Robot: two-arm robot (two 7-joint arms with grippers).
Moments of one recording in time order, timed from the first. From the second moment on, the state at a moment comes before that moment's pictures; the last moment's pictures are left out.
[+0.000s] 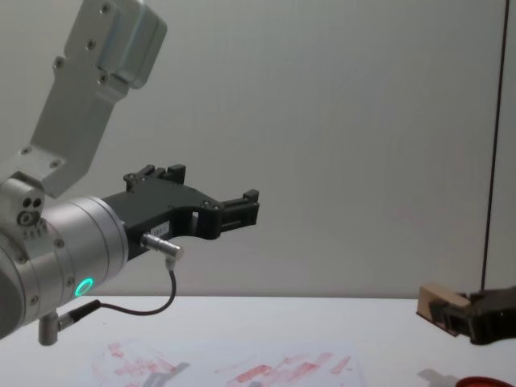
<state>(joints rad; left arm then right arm) -0.24 0.38 0.45 -1.63 -0.20 0.01 -0.01 0.19 0.34 -0.25 -1.51 0.20 0.29 0.37</state>
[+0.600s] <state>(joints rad) -0.24 0.38 0.45 -1.63 -0.20 0.01 -0.01 0.12 0.39 -0.23 -1.58 0.25 0.33 0.33</state>
